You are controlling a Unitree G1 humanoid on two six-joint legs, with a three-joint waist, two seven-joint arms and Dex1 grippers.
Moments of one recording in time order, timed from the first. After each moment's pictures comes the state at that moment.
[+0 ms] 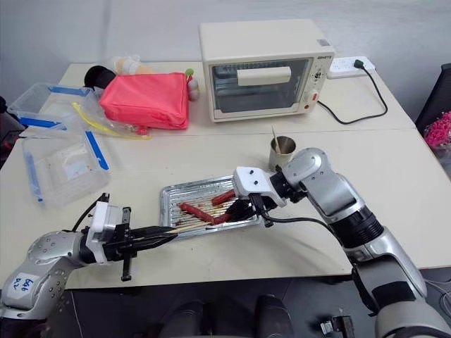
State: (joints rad) left arm 0.05 0.68 0.15 -0.33 -0.60 0.27 -1.11; right arm -0.82 -0.62 0.42 0.01 0.21 0.37 1.49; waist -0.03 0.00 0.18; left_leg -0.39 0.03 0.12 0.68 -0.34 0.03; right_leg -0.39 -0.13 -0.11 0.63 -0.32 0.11
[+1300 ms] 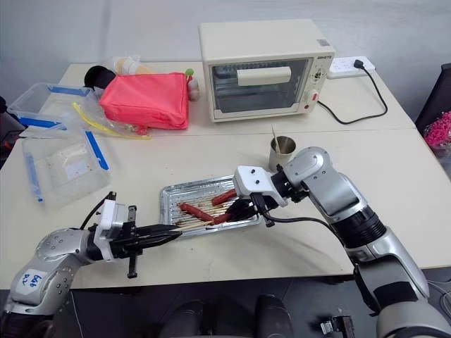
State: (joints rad) left arm 0.00 0.66 0.11 -0.31 -0.58 0.27 -1.09; right arm -0.82 -0.62 0.41 -0.01 0.23 0.37 1.49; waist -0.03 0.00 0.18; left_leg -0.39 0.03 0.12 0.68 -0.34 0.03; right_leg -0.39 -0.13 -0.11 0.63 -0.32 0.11
